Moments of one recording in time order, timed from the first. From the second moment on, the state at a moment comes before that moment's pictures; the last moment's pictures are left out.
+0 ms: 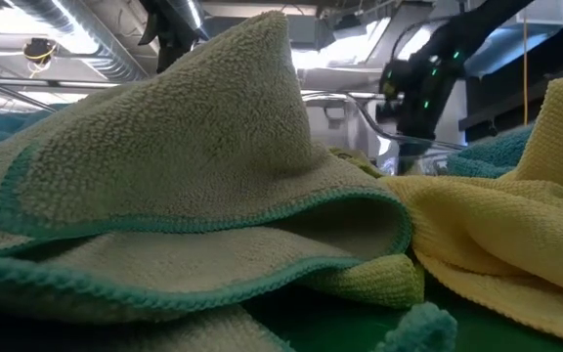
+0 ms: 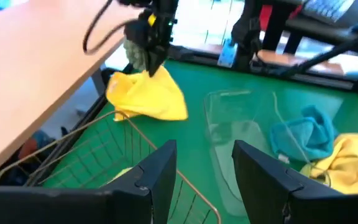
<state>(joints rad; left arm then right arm) -0.03 1.02 1.13 -0.57 -0.30 -0.19 -0.77 1.49 1.07 -0.72 -0.17 -0.36</state>
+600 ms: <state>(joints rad) -0.03 0.74 0.49 0.03 -0.29 -0.28 -0.67 0.95 1.07 -0.67 -0.53 -0.16</state>
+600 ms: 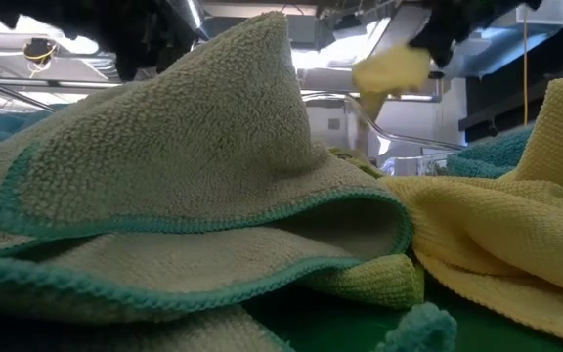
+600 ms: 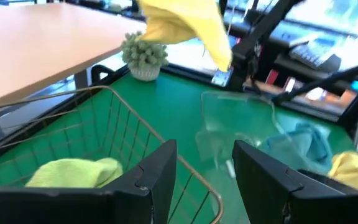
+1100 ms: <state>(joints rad) -0.03 0.74 0.32 0.32 -0.24 -0.31 -0.20 0.93 1.07 -0.63 -0.26 -0.10</state>
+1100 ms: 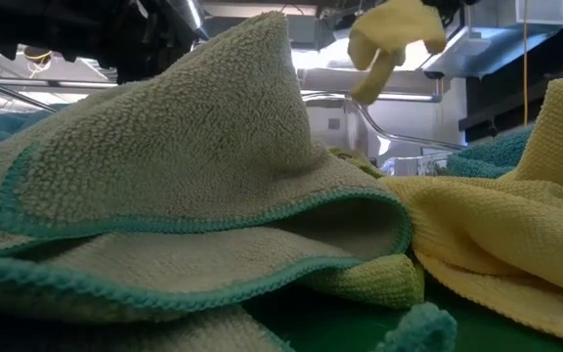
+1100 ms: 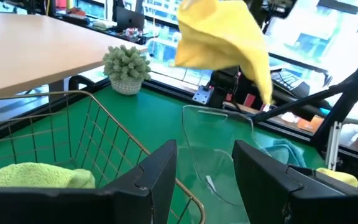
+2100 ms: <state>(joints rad) -0.04 0.74 0.32 0.32 -0.24 -0.31 0.28 1.31 1.07 -0.63 0.07 -0.25</state>
